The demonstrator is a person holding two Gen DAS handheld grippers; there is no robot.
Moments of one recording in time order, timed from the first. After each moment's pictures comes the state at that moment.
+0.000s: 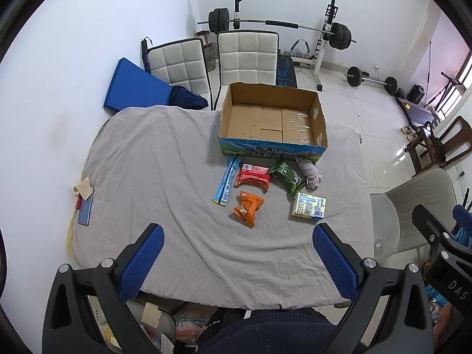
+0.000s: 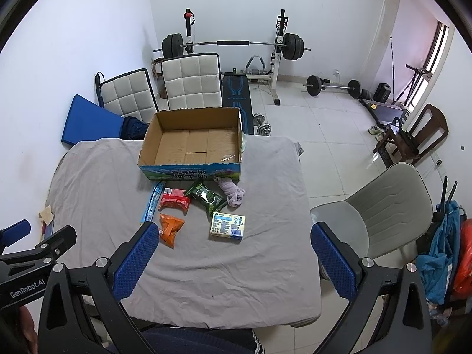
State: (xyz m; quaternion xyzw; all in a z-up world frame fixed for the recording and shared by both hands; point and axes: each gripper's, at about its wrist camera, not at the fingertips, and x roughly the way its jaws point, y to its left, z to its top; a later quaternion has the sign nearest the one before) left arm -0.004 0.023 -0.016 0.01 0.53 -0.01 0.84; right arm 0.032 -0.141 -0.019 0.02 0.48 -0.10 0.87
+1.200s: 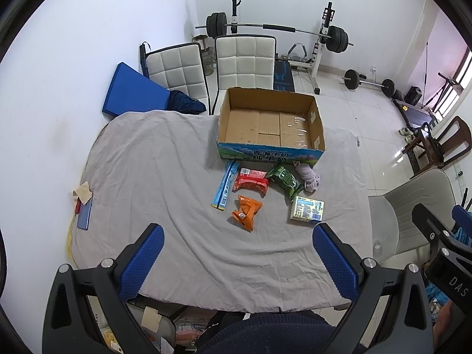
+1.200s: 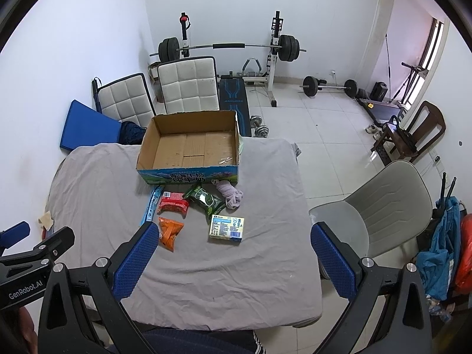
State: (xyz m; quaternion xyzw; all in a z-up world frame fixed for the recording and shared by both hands) left arm -0.004 0.021 -0.009 0.01 0.53 -0.01 0.85; right arm 0.026 -0.145 -0.010 0.03 0.47 -0.11 0.87
